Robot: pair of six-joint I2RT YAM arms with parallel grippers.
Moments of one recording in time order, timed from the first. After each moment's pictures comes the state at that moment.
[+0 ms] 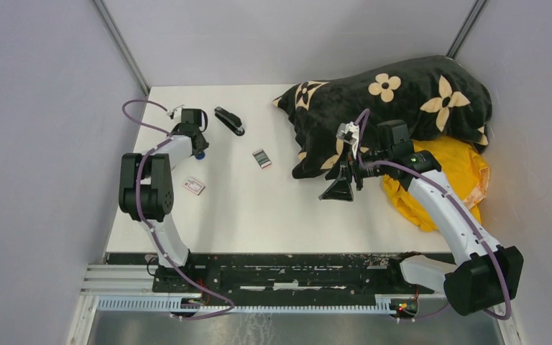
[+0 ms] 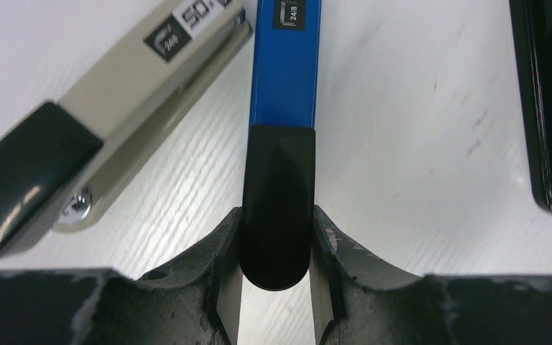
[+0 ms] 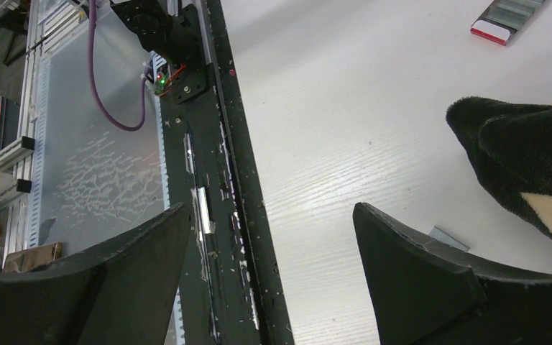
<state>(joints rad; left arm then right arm) -0.04 1.88 1.20 -0.18 -0.36 -0.47 0.28 1.18 1.04 -0.69 -1.08 -0.29</state>
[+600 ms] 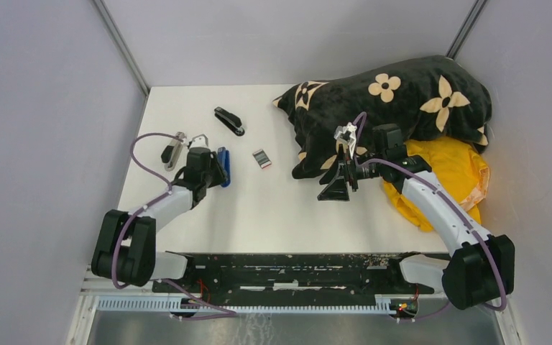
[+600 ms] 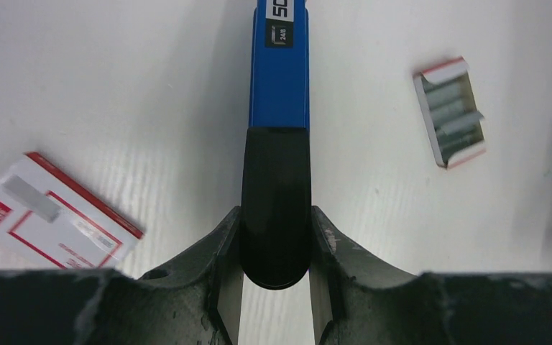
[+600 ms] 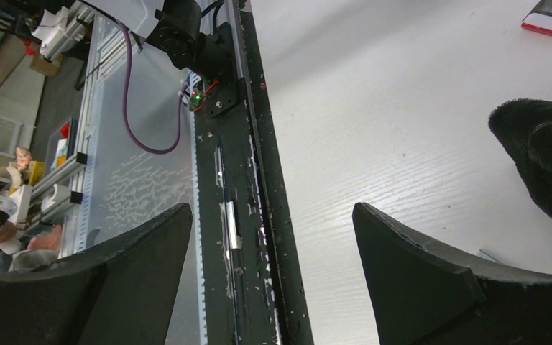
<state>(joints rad) -0.21 1.36 0.63 0.02 -0.13 -0.47 0.28 1.20 0.95 -0.52 -1.17 -0.16</state>
